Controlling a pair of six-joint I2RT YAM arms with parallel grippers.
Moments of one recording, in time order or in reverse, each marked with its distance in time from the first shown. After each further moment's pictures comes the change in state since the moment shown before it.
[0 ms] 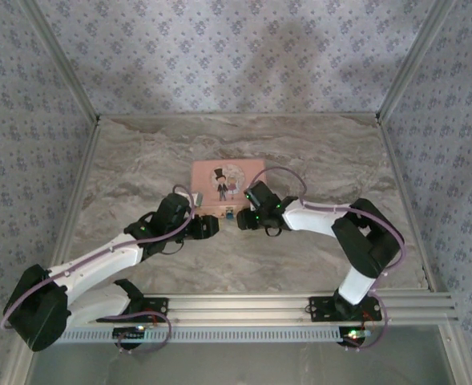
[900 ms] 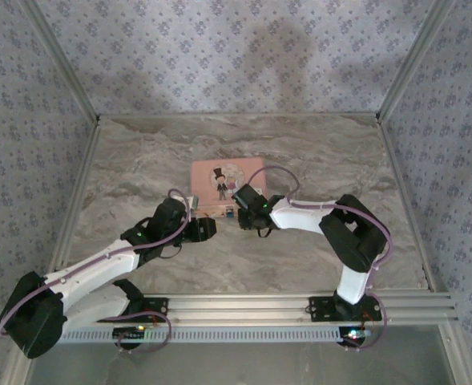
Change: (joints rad) left arm 0.000 -0.058 -0.063 0.040 -0.015 -0.036; right arm 0.074 0.086 0.090 -0.113 0.192 0.162
